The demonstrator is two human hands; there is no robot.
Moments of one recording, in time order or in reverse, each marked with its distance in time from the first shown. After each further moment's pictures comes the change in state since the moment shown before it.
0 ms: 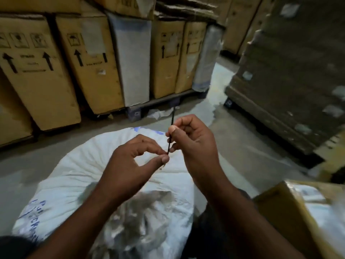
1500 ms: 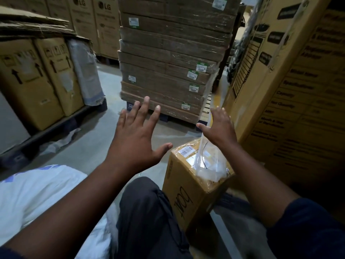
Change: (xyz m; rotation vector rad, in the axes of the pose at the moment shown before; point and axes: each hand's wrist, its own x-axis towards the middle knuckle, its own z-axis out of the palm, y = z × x) left_hand 0.020 0.164 0.220 0.628 -0.308 0.760; right_hand -0.125 -0.076 -0.398 -1.519 0.800 0.337
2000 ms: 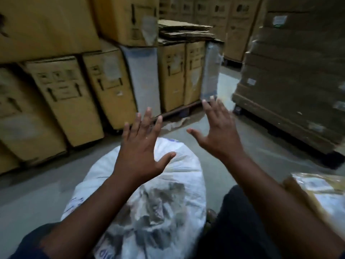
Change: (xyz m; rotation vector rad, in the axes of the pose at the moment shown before) left_hand -0.208 -0.175 -0.077 0.342 0.090 -0.546; right_hand -0.126 -0.330 0.061 0.424 -0.075 -0.811
